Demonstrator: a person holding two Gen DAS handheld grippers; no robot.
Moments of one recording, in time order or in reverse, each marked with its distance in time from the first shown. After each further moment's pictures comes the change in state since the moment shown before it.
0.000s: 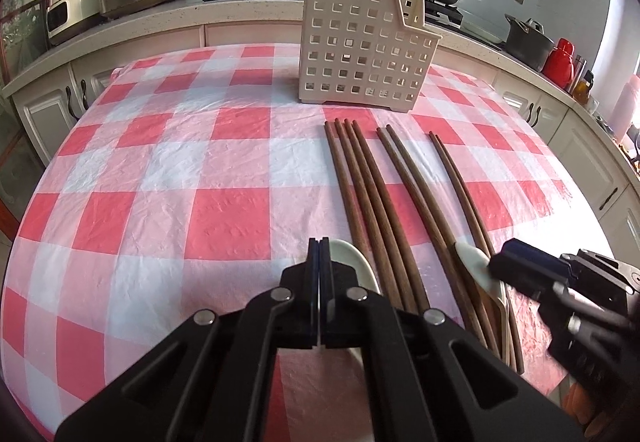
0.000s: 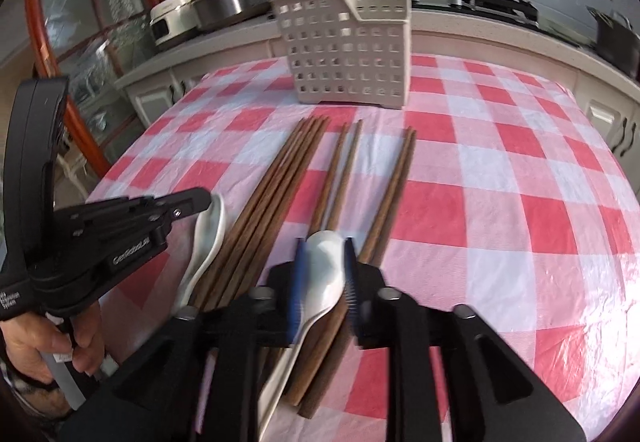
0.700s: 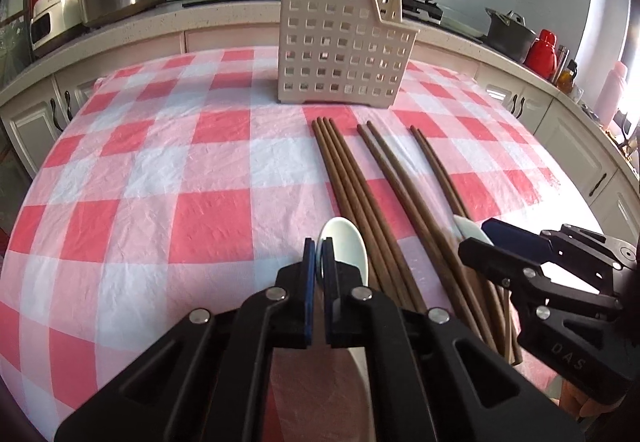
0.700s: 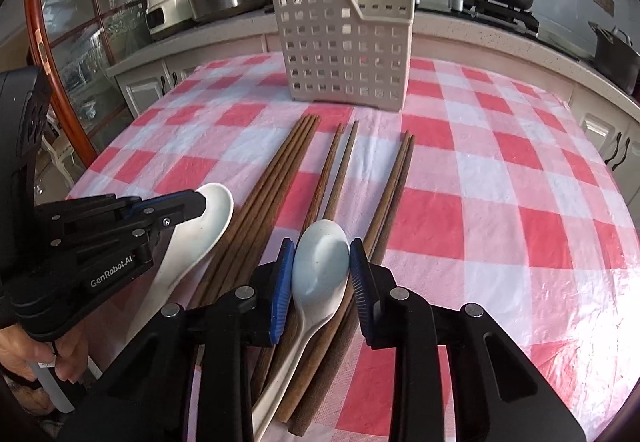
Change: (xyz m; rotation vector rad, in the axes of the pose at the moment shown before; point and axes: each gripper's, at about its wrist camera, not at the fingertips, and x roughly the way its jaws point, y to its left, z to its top) left arm -0.001 -0.006 -0.002 0.054 -0.023 -0.045; right arm 0.007 0.001 0.005 -0.020 -0.012 -0.054
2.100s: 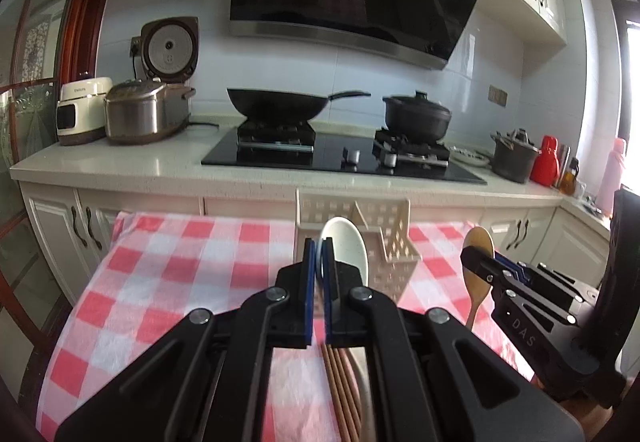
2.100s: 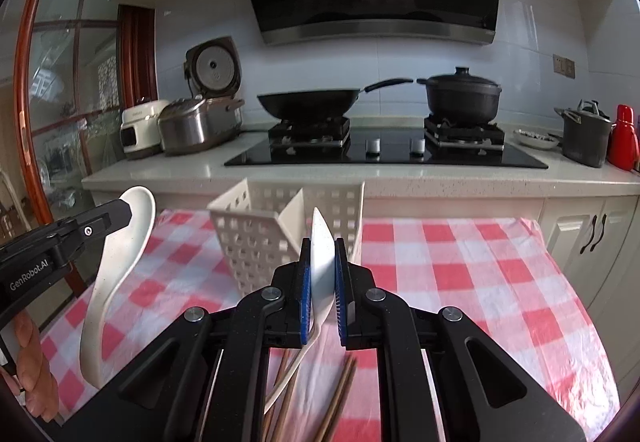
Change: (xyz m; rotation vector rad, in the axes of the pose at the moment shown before) left arm -0.066 0.002 0.138 -0.043 -0.447 0.042; right arm -0.022 -0.043 0.130 0.044 -0.430 -0.095
